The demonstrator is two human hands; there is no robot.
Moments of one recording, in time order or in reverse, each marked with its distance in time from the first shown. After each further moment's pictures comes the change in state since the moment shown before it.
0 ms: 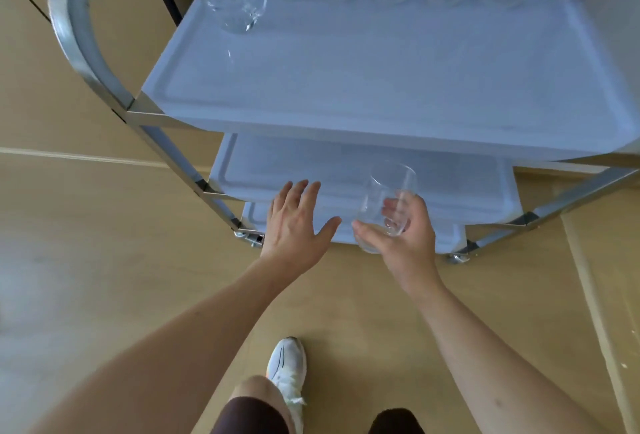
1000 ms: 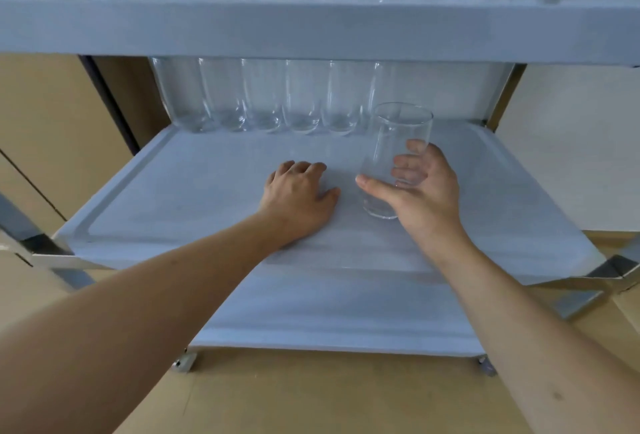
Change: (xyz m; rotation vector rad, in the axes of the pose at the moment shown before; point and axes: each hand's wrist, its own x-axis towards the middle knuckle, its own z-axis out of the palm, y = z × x) left_hand 0.222 -0.014 0.152 0.153 0.162 0.248; right_hand 0.218 0.110 -0.010 0.041 0.184 -0.423
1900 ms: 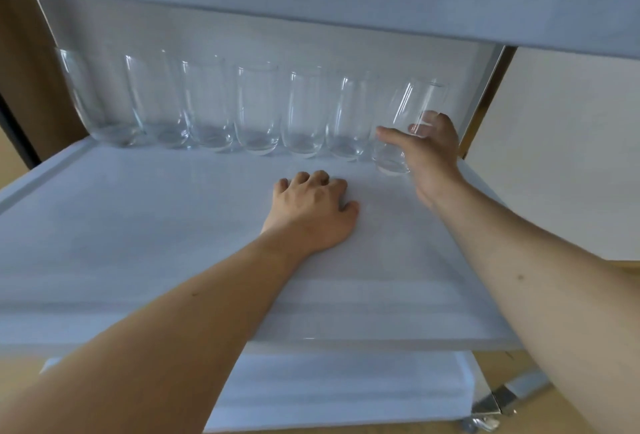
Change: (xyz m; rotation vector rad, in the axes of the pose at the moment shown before) left_hand 0.068 0.052 0.049 0.050 -0.007 0.119; right_hand 0.157 0.028 -0.018 -0.031 0.200 0.022
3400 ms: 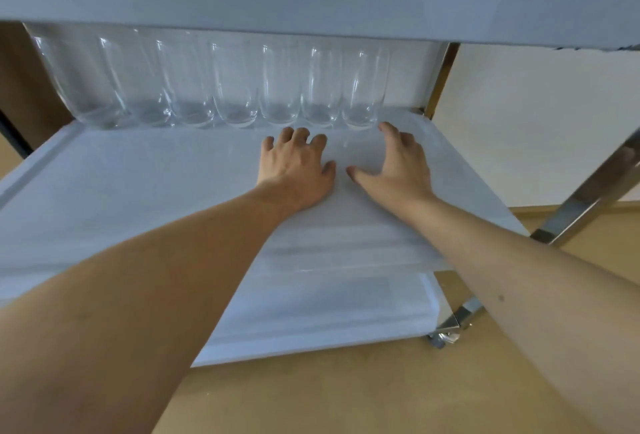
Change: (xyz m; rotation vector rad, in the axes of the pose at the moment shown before) left_hand -0.003 0.016 -0.019 0.135 0.051 0.047; right_hand -0.084 0.010 -0.047 -0.833 -0.244 -0.154
